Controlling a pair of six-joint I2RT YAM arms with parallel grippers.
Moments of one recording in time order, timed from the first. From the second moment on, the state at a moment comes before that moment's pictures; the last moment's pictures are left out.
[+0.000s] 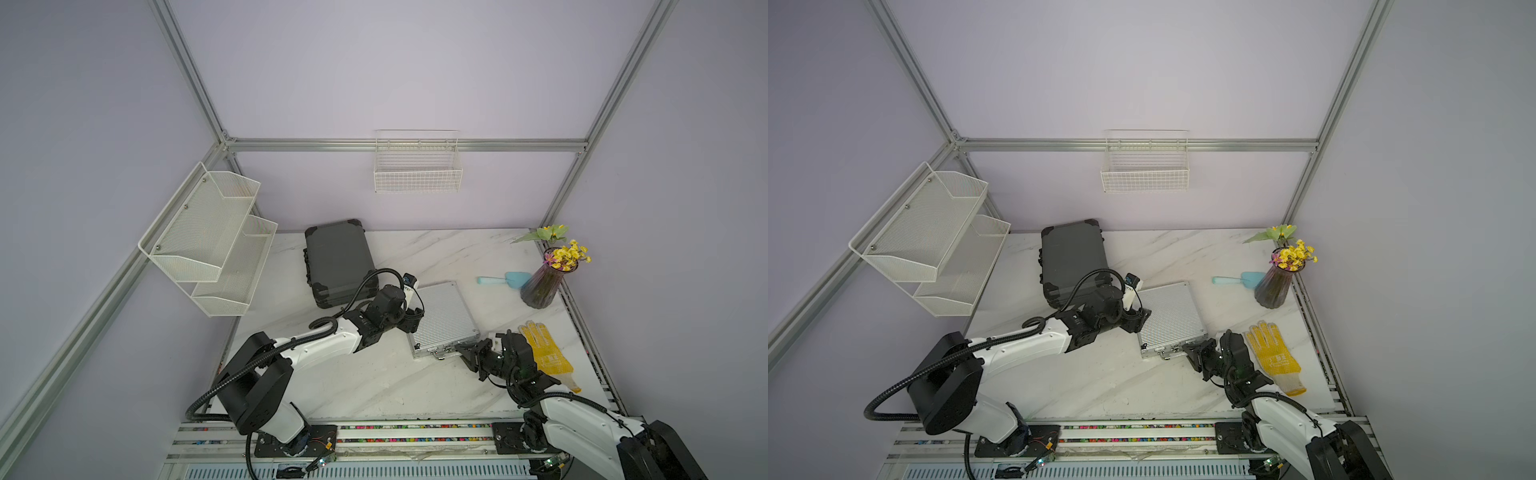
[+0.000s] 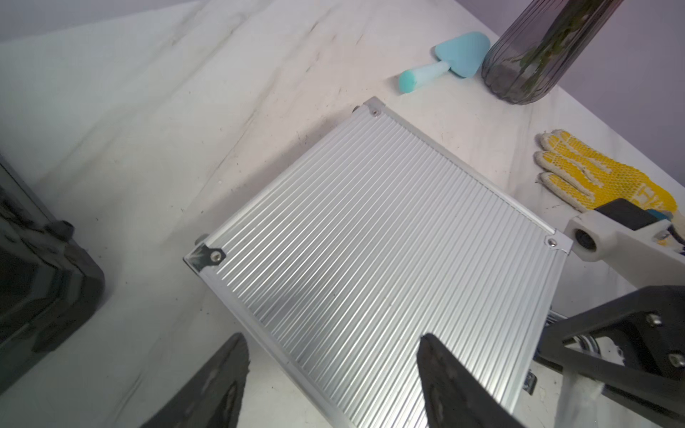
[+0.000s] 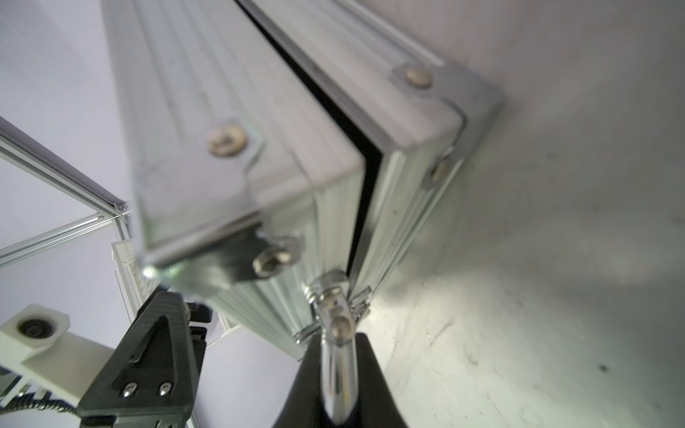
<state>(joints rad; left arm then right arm) -0.77 1.56 0.92 -0.01 -0.05 -0.25 0.38 0.93 0.09 0.31 -0.39 1.61</state>
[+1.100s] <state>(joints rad) -0.66 1.73 0.87 0.18 0.16 -0.42 0.38 0.96 0.21 0.24 -0.39 1.58</state>
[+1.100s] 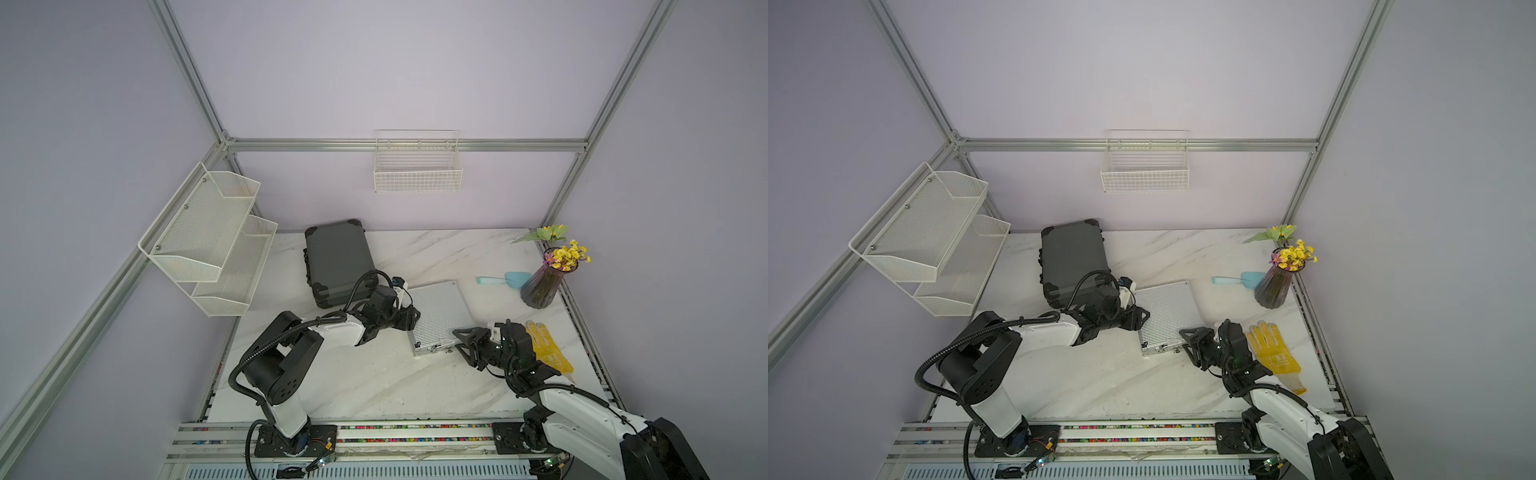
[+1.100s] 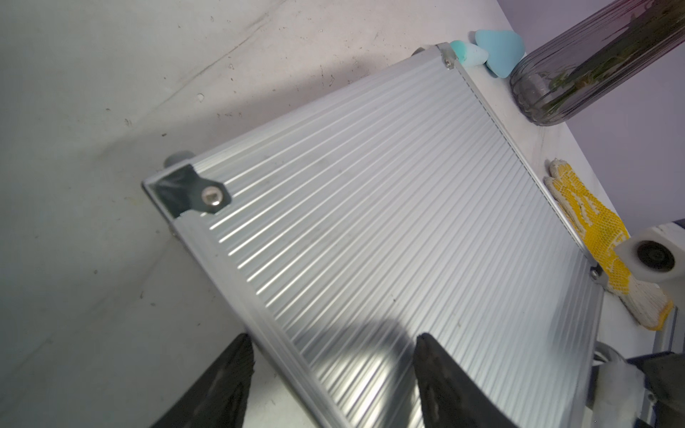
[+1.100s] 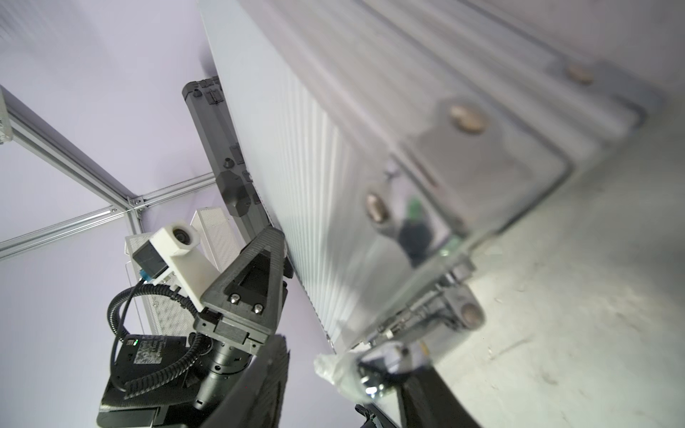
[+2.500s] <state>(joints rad) -0.58 1.93 1.14 0.13 0.28 -0.36 0.23 1.16 0.74 -0.26 -0.41 1.00</state>
